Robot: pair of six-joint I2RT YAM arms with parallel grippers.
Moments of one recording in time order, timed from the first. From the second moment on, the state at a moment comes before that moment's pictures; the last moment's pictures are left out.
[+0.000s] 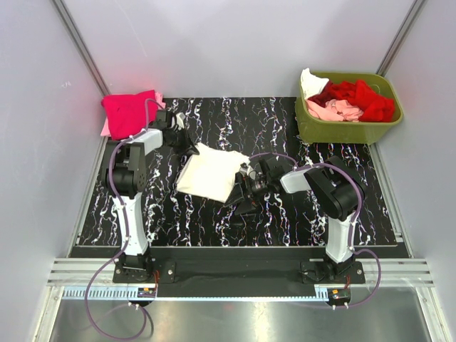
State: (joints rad) left arm -0.09 2.15 1.47 -0.32 0.53 -0.39; right arm 0.56 1.95 0.88 0.20 -1.01 0.80
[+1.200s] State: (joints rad) left arm 0.15 2.22 2.37 -0.71 0.32 -0.45; right arm 0.56 1.95 0.88 0.21 -1.01 0.80
